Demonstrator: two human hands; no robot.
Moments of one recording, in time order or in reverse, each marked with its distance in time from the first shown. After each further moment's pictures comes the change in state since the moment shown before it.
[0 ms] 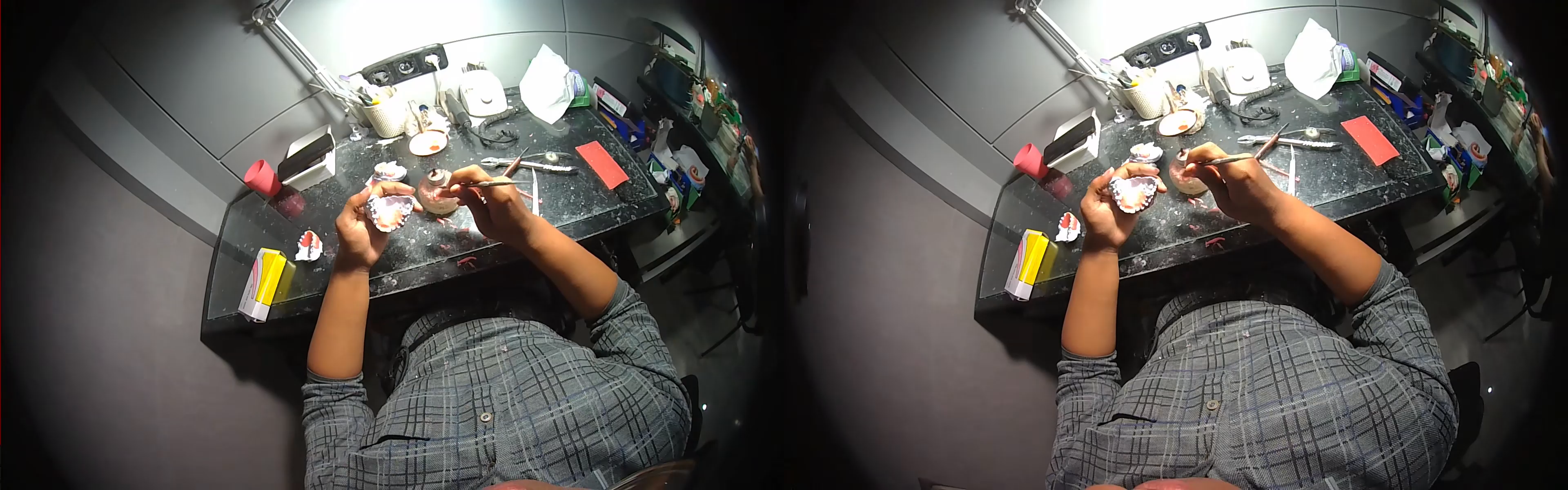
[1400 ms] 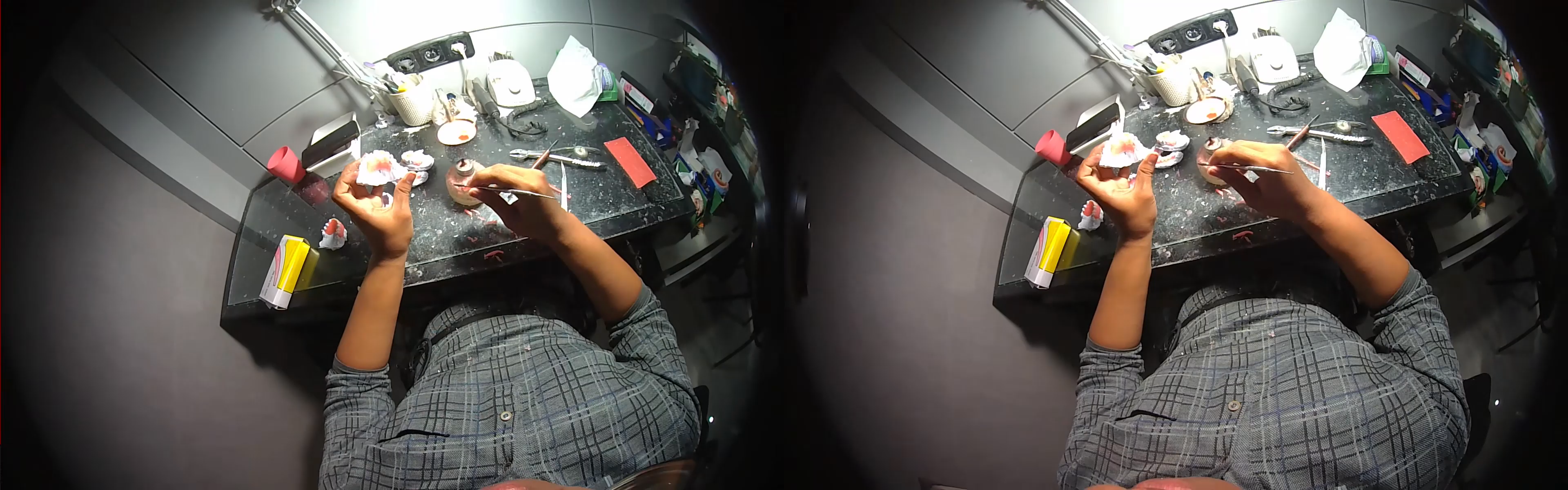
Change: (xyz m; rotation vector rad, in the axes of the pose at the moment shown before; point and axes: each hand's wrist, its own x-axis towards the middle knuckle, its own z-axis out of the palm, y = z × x) left_hand 0.006 -0.021 0.008 0.821 0.599 0.872; right_hand 0.012 -0.015 -0.006 -0.100 -0.084 0.017
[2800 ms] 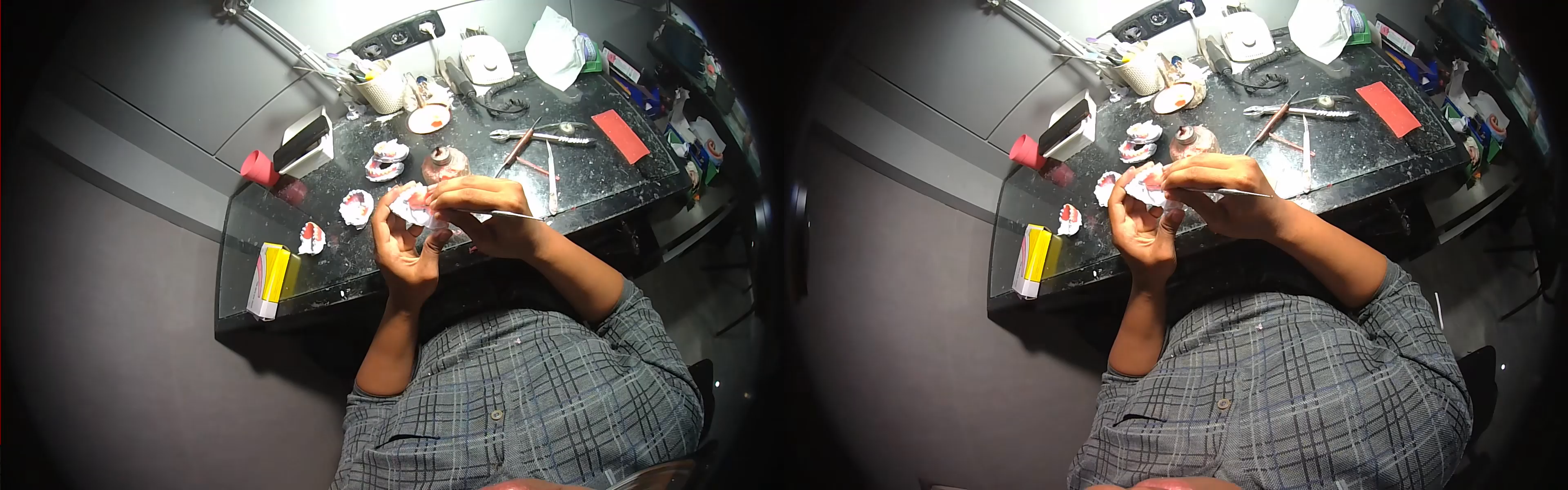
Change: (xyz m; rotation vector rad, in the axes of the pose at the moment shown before) left_hand -0.069 0.056 0.011 -0.362 -0.266 -0.324; right_hand -0.011 -0.020 0.024 0.153 0.096 -0.062
